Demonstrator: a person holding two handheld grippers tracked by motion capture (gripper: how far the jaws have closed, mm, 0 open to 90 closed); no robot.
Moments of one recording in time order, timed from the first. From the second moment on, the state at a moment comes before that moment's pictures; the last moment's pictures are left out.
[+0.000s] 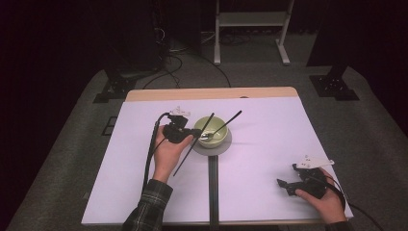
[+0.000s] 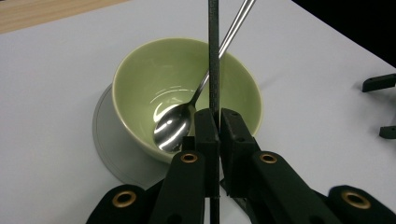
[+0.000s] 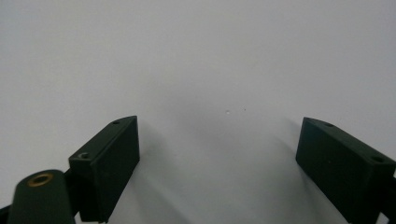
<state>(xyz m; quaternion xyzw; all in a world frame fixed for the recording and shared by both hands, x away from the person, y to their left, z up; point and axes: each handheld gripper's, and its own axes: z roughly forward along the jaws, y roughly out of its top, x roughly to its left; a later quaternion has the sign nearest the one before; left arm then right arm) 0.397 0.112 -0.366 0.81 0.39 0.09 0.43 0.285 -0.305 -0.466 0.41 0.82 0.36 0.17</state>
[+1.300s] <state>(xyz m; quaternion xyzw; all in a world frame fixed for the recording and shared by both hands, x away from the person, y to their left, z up) 0.448 0.074 -0.376 0.80 0.41 0.06 0.43 0.285 -0.305 -0.466 0.41 0.82 0.36 0.17</state>
